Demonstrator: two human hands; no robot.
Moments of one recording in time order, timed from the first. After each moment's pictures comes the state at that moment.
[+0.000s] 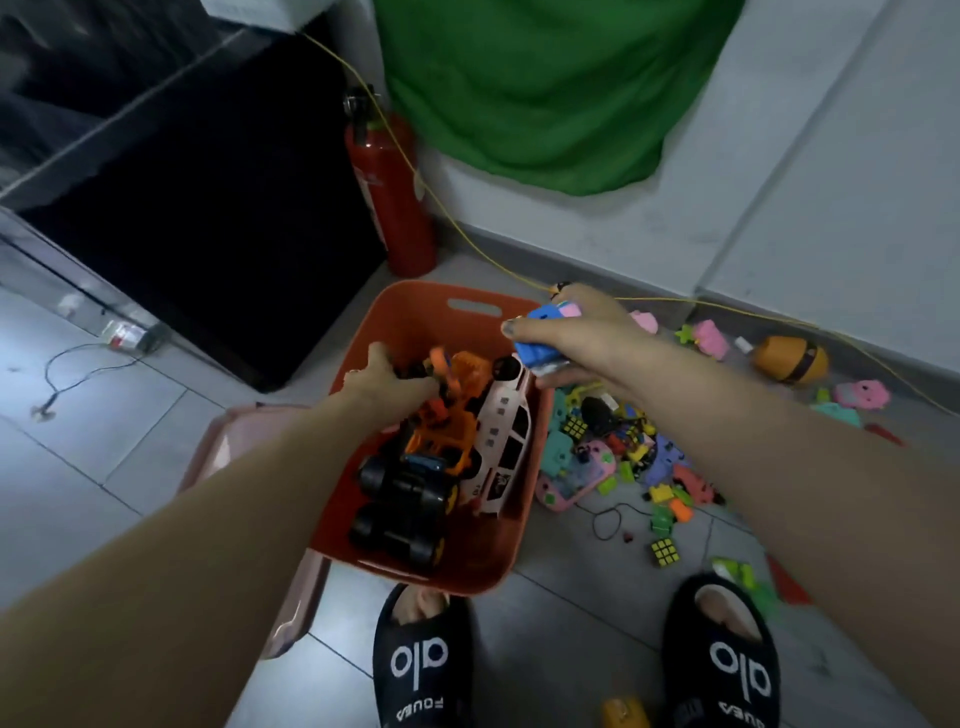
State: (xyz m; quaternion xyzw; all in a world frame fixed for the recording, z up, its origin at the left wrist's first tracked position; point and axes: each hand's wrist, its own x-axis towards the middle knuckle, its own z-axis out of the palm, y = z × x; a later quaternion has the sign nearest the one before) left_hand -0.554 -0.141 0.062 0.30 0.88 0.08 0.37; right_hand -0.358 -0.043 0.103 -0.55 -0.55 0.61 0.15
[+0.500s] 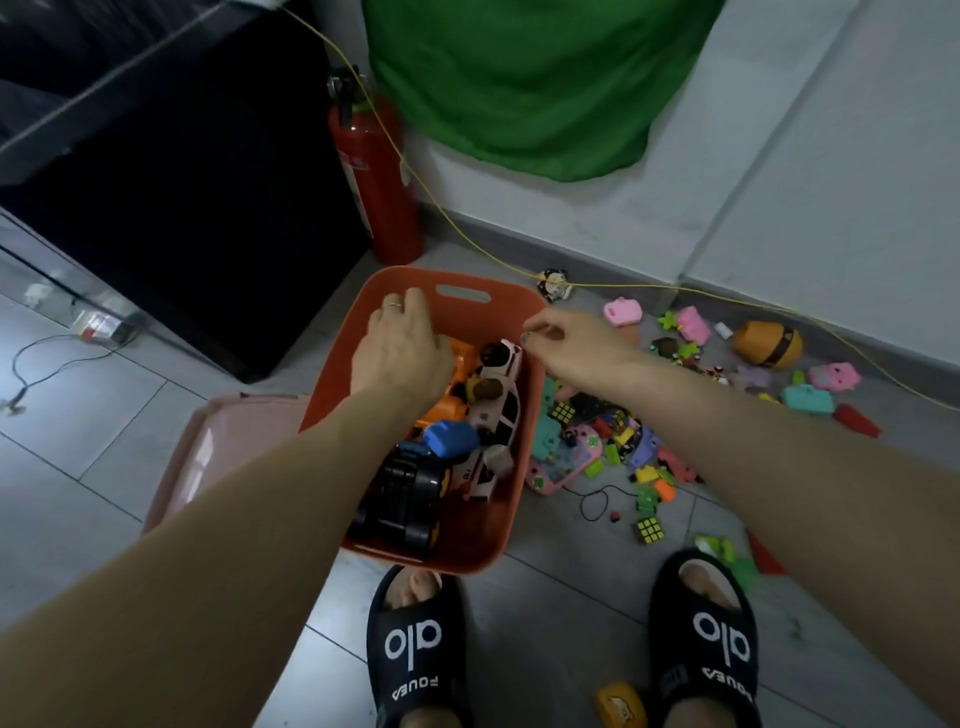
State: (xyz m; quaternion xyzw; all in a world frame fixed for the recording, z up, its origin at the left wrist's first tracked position) left_hand -0.521 -0.133 0.070 0.53 0.83 0.15 0.09; right_hand -0.346 -0.058 0.085 -0.54 -0.71 0.46 0.02
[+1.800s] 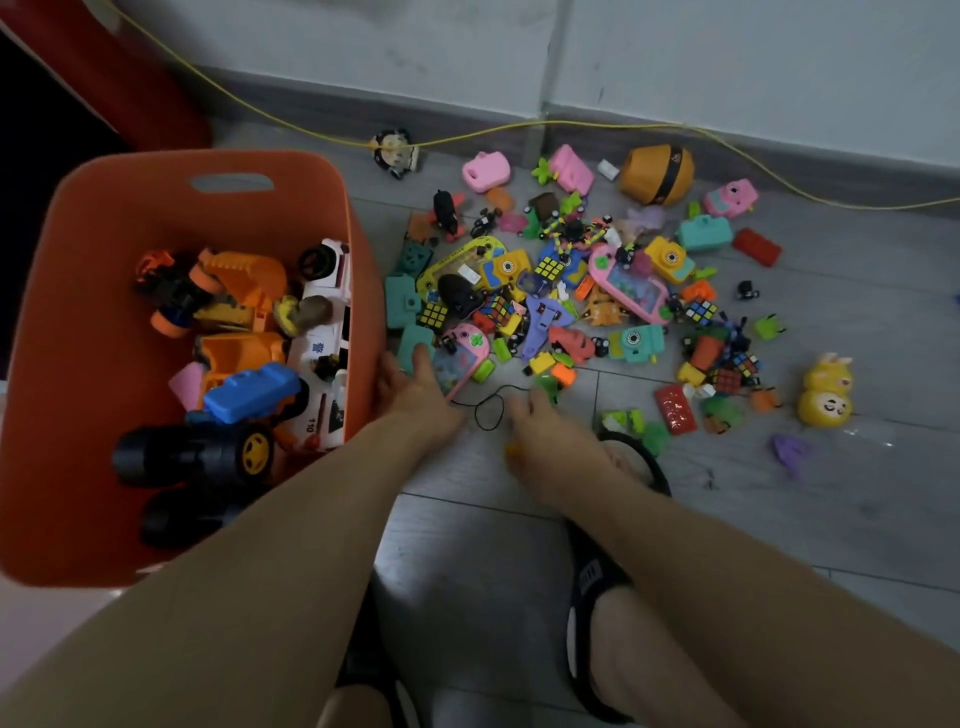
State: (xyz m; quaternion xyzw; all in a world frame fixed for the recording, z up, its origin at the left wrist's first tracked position) left_hand -0.362 -0.130 -0.116 0.49 0.77 -0.08 0.41; right_hand -0.194 -0.161 -0.118 -0.55 -0.78 0.26 -0.13
